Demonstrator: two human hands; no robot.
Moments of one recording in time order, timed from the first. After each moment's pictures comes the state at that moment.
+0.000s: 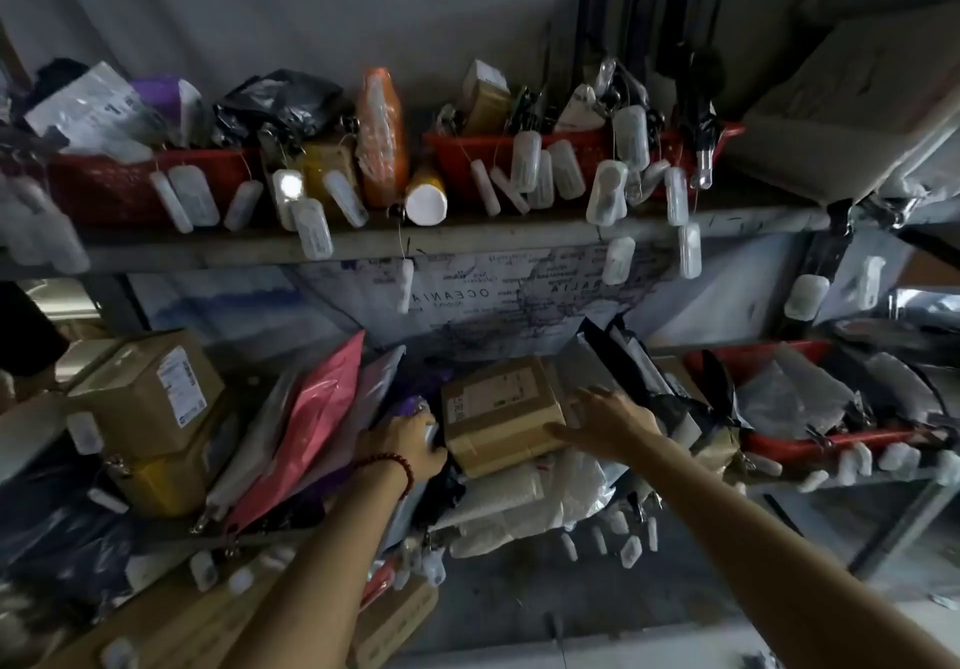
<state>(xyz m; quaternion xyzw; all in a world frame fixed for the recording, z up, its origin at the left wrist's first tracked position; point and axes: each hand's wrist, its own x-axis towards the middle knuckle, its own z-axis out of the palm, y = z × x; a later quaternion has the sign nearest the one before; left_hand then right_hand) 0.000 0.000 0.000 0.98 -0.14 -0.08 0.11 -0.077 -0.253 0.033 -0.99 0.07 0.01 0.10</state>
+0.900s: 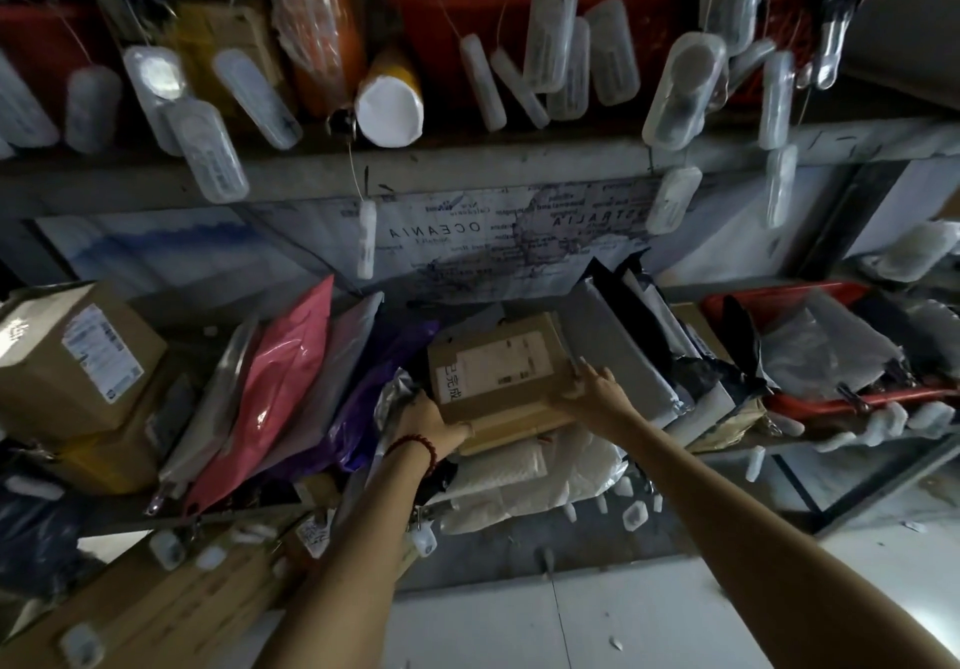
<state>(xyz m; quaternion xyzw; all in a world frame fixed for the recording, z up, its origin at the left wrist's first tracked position) 0.072 -0.051 -0.078 0.94 0.00 -0.17 0.28 0.014 -0.271 -0.054 -0.91 0.20 0.07 0.36</state>
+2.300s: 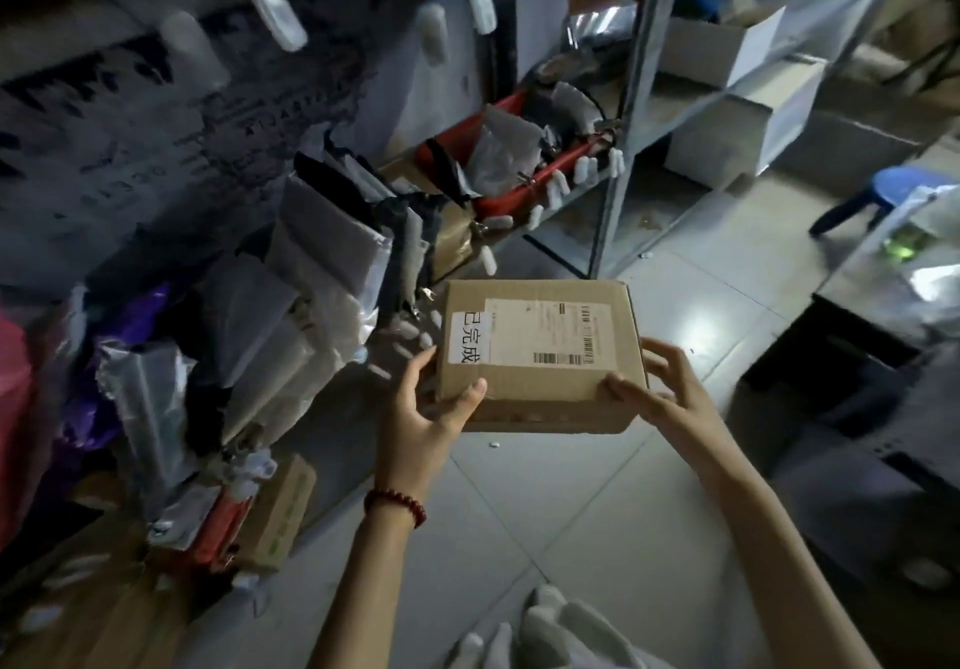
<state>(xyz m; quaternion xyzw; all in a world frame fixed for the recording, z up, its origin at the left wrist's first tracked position) -0.245 -0.166 -0.056 0.76 -0.25 -0.25 0.55 -0.435 -0.328 -0.056 -0.62 0.40 -0.22 0.64</state>
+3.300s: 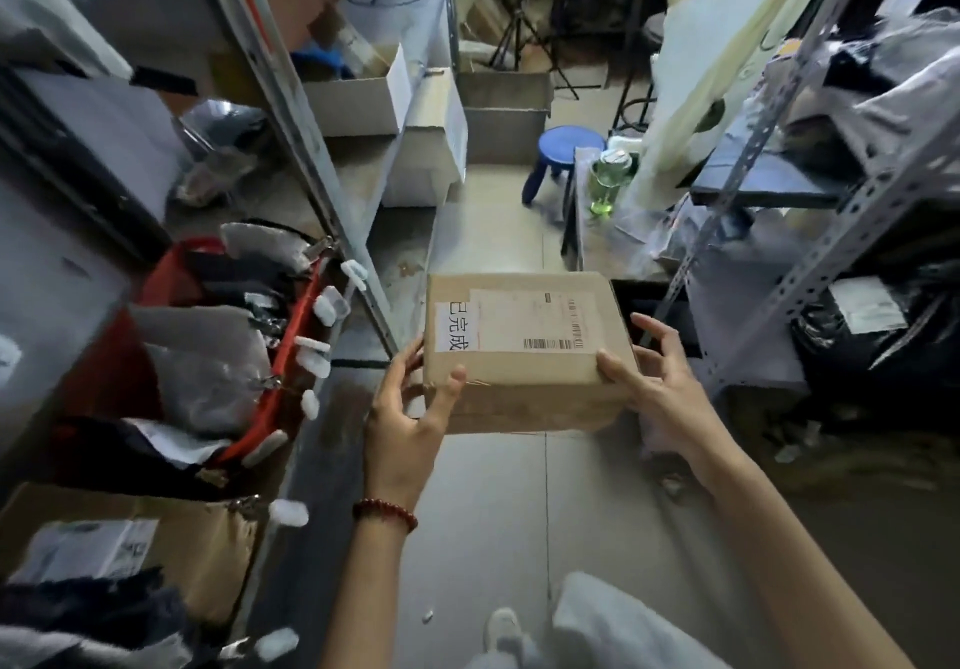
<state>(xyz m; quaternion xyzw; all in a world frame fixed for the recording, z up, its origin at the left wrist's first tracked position) -0.183 -0.532 -0.059 0.61 -0.50 -0.41 0.45 -0.428 -0.534 -0.057 -0.42 0.66 -0.41 0.46</state>
